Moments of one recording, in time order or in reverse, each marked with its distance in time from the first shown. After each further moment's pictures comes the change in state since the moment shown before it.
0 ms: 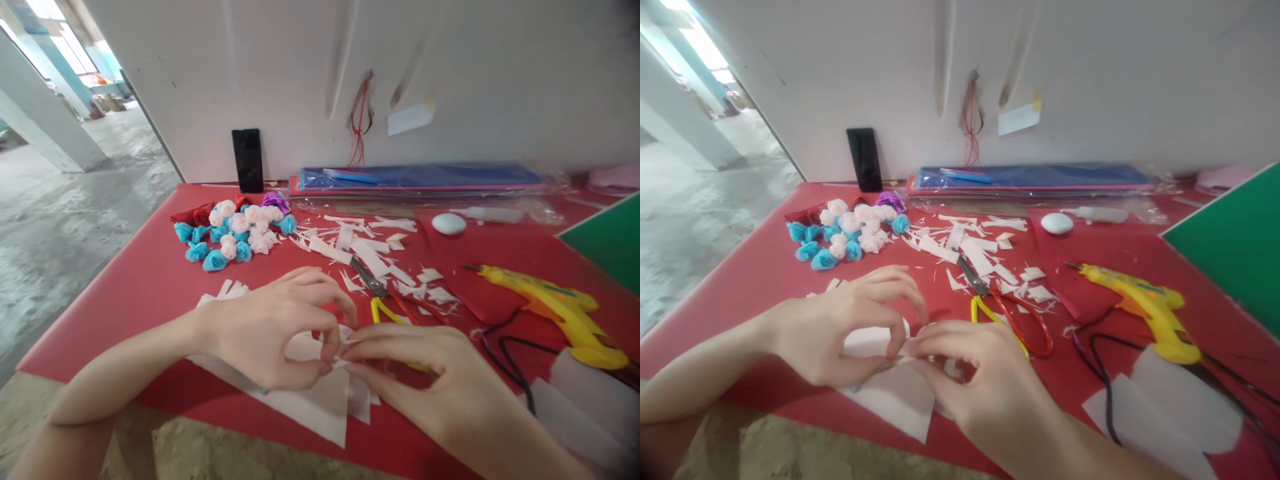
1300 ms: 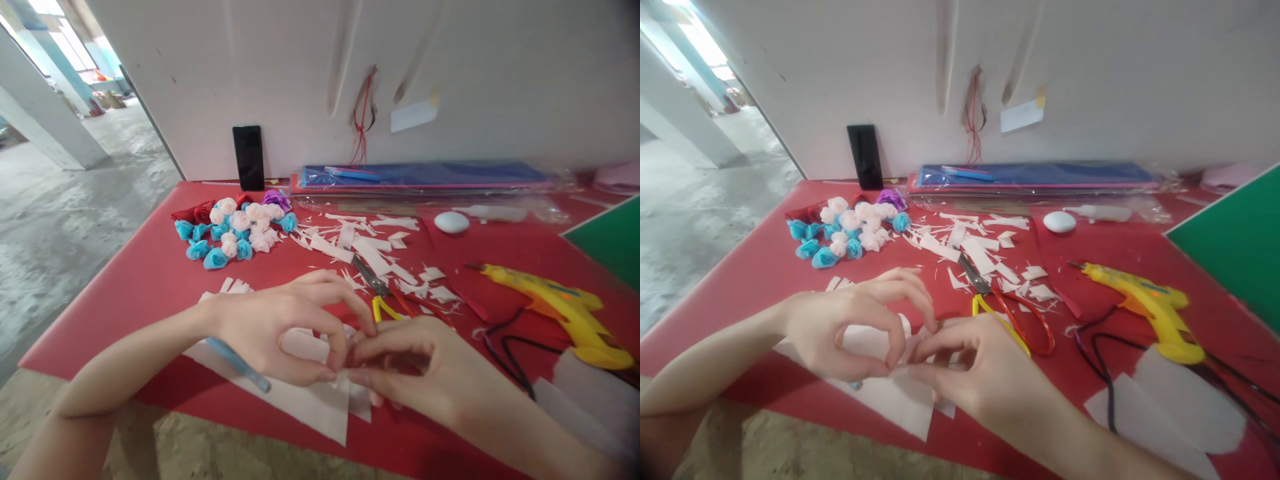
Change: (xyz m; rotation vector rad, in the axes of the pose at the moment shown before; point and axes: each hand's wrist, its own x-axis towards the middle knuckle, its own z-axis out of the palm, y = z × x) left_hand 0.003 -0.011 -0.001 -0.106 -0.007 0.201; right_hand 0.004 0.007 -0.005 0.341 -0.301 0.334
